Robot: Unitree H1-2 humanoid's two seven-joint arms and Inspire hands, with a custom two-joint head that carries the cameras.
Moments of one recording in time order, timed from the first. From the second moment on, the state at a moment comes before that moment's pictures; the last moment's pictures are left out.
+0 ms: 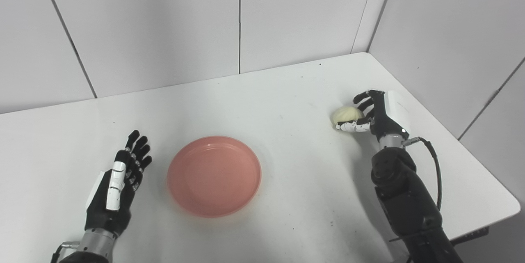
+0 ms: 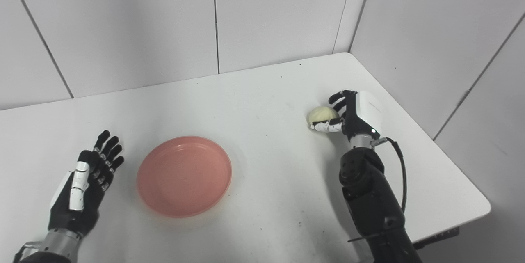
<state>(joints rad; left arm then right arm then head) -0.26 0.05 -0.08 0.20 -0.16 -0.02 -0.28 -0.26 -0.43 -0.16 0.13 -0.55 0.38 -0.25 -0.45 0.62</state>
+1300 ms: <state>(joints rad) -0.28 -0.02 -0.14 0.24 -0.04 -0.07 -0.22 -0.25 -0.42 -0.02 -0.23 -0.53 0.23 -0.09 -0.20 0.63</state>
